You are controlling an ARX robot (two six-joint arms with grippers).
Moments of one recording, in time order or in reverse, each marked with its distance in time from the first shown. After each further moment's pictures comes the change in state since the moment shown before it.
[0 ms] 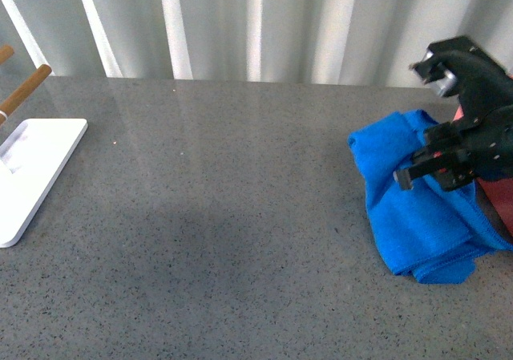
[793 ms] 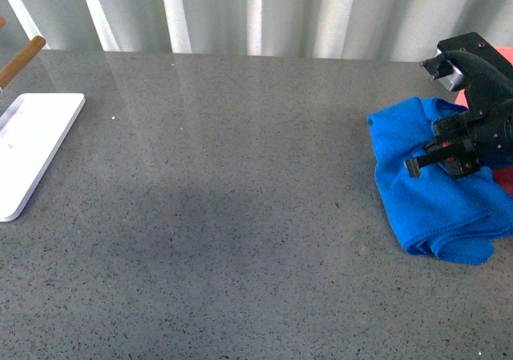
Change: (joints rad) left arm 0.000 0.000 0.000 0.000 0.000 0.000; right arm -0.042 0.103 0.059 0.021 0.008 -0.026
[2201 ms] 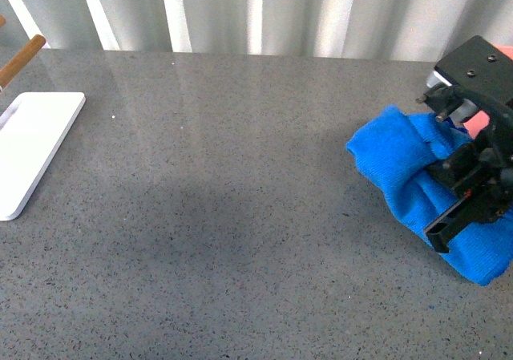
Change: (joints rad) left arm 0.000 0.000 0.000 0.000 0.000 0.000; right arm 0.068 -0.269 -0.335 0.172 -0.043 -0.231
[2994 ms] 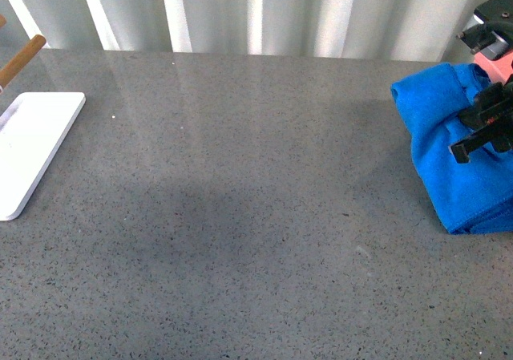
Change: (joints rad) left arm 0.000 0.000 0.000 0.000 0.000 0.000; right arm -0.136 0.147 0.282 -0.116 -0.011 0.010
